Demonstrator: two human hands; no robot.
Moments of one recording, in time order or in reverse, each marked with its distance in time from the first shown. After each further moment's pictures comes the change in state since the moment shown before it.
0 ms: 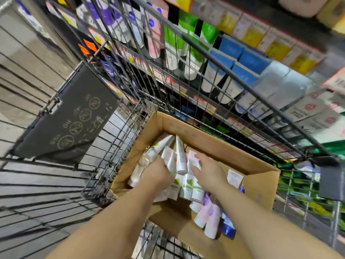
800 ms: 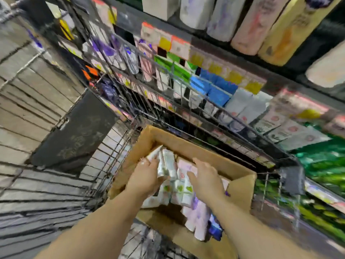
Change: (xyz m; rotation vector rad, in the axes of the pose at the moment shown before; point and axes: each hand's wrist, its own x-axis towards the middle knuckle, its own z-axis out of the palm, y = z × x) left_hand -0.029 0.004 -0.023 0.353 0.184 0.225; right_hand -0.055 -0.004 -0.040 -0.105 0.185 -0.141
